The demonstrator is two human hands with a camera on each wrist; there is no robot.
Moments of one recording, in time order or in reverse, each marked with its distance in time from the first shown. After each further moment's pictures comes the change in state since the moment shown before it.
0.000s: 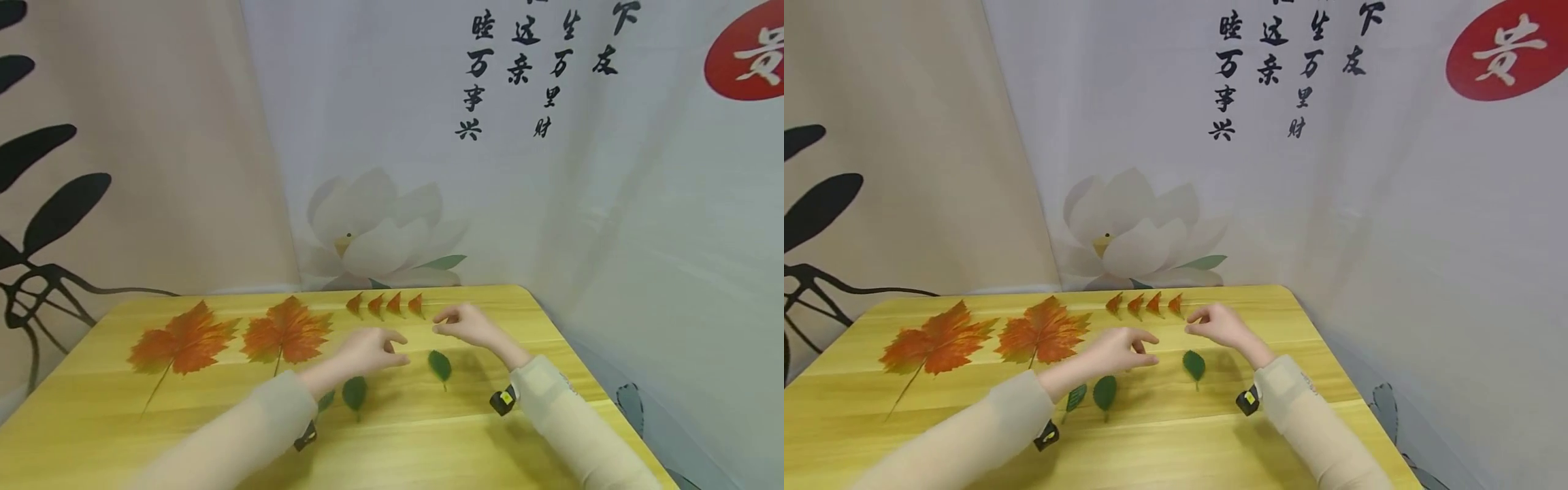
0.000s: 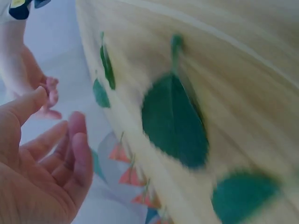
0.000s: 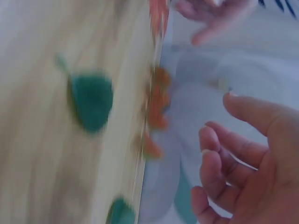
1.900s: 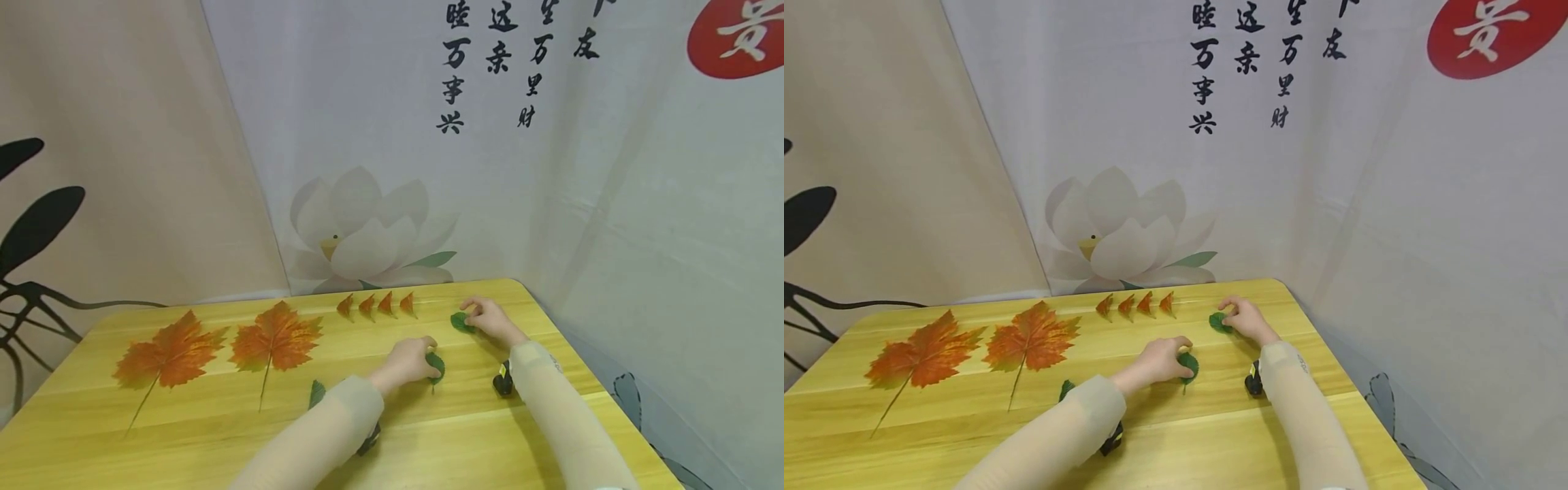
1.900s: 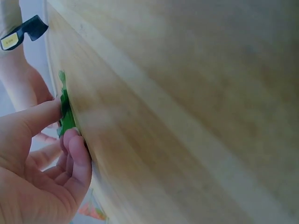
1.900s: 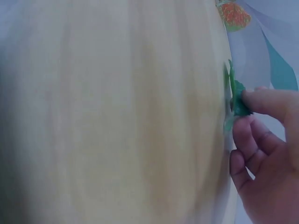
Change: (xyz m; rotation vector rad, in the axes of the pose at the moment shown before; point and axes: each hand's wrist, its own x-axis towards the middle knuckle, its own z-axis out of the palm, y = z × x) left_hand 0.066 0.038 0.080 0.062 -0.057 -0.107; right_hand 0.023 0.132 -0.010 0.142 0.129 0.127
